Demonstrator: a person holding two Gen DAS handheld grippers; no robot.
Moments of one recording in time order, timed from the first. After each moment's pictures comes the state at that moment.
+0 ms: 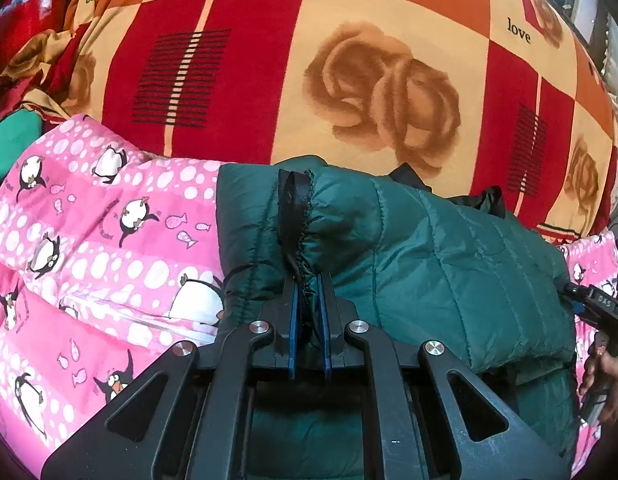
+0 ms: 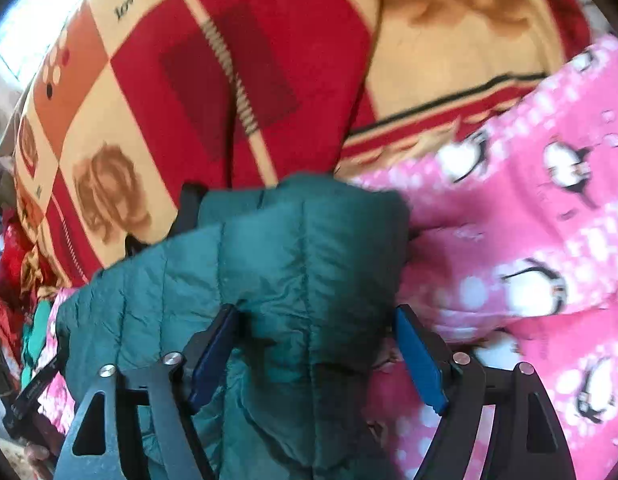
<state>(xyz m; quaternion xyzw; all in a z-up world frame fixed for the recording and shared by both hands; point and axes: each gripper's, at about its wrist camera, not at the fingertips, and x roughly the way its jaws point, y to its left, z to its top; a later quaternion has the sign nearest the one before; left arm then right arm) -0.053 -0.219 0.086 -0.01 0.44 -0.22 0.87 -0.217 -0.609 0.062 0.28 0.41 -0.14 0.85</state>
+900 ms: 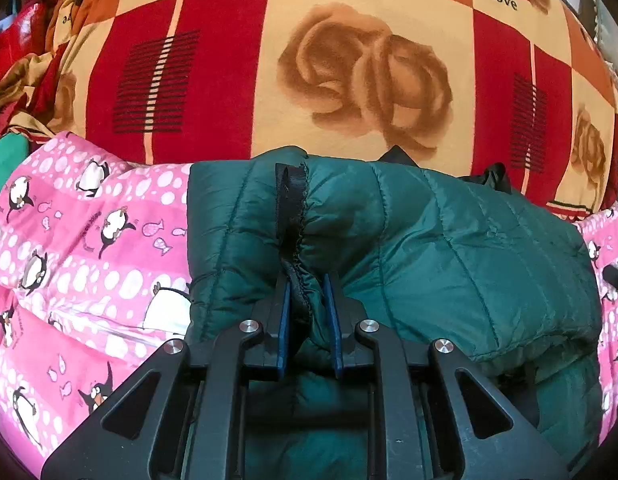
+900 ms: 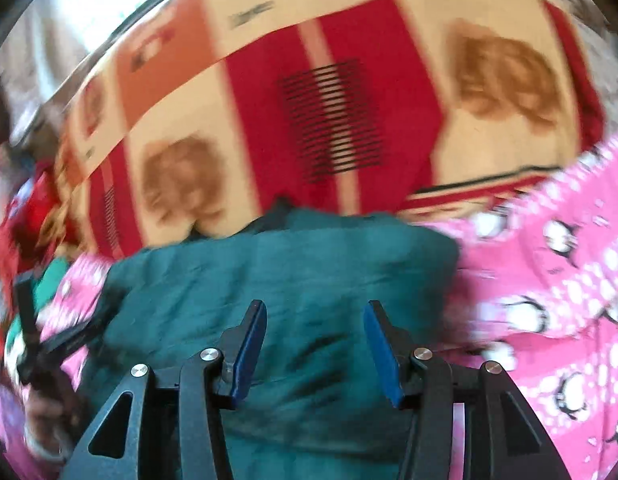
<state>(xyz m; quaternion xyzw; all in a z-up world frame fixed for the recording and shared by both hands) -0.055 -0.247 0.071 0.04 0.43 -0.22 0.88 -0.234 -0.523 0.121 0.16 0.37 -0.10 0.91</state>
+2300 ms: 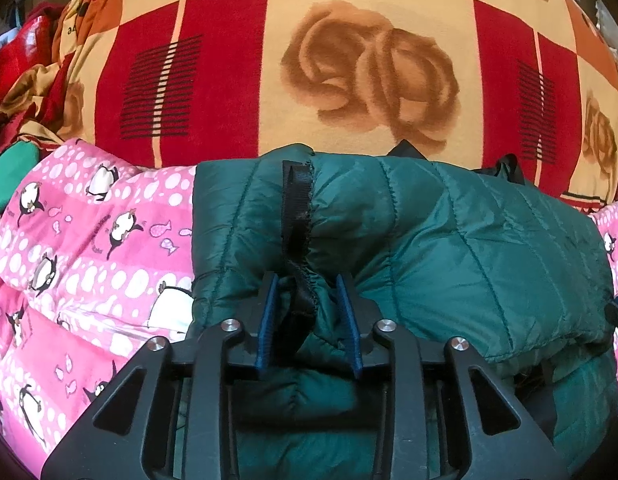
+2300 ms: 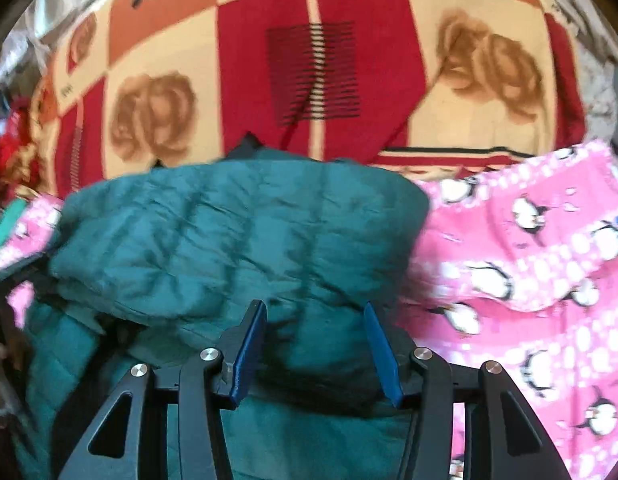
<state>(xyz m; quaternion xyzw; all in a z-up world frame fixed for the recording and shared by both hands) -0.057 -0.252 0.067 0.06 0.42 -0.20 0.89 -0.264 -0.519 0.074 0.08 0.42 -0.19 0.88</state>
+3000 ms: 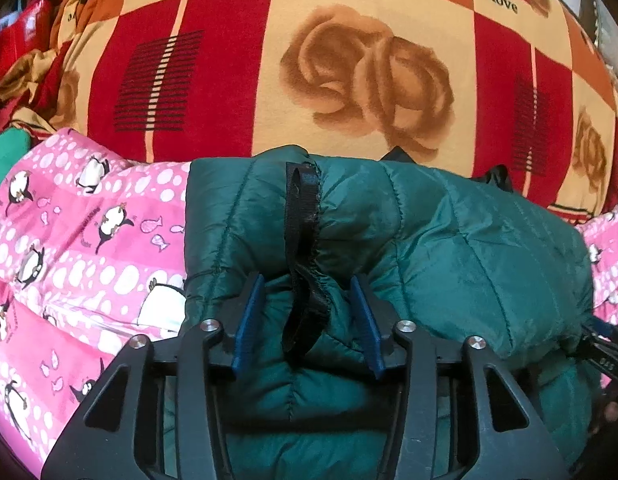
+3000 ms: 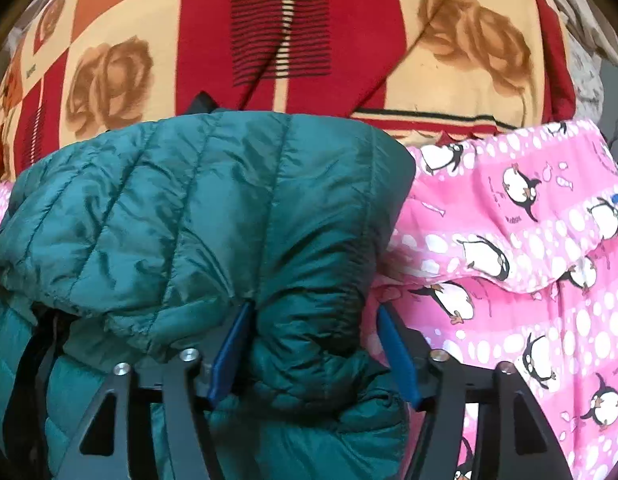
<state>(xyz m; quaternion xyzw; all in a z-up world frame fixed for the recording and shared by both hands) -0.055 -0.243 0.069 0.02 0.42 -0.22 0.88 -0.252 -0.534 0.036 0.08 0.45 -0.23 0.86</state>
